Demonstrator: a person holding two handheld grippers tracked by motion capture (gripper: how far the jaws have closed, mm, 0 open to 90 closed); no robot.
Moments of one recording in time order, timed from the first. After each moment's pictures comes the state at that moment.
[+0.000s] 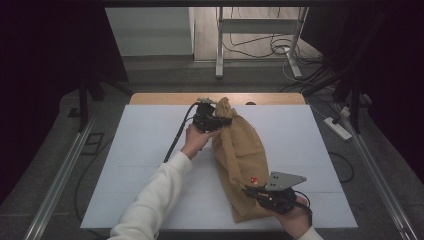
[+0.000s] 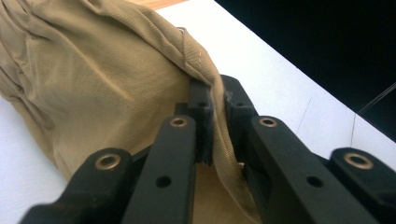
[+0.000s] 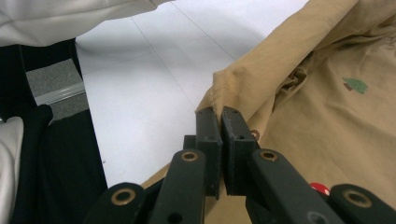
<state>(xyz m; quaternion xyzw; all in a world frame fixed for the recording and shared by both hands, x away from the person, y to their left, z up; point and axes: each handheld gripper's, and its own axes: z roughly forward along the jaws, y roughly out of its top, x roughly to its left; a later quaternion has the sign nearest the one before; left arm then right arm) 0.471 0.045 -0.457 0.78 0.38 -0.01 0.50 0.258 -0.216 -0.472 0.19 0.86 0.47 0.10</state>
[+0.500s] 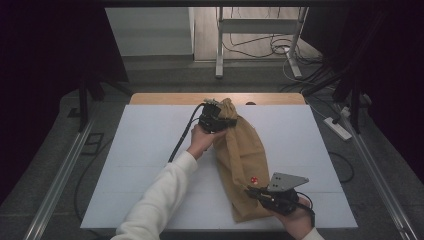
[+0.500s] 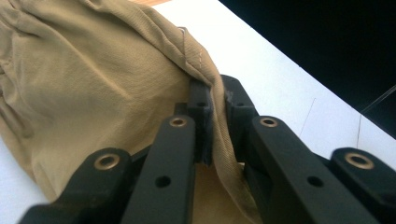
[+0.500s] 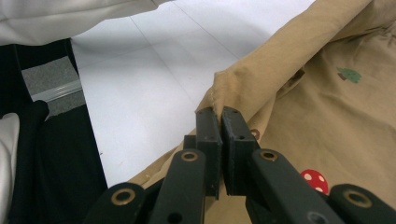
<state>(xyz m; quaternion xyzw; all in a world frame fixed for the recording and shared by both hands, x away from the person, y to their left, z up) 0.475 0.028 -0.461 0.79 0.37 0.00 0.49 0.256 -0.222 -0.473 0.20 0.86 0.46 0.10</state>
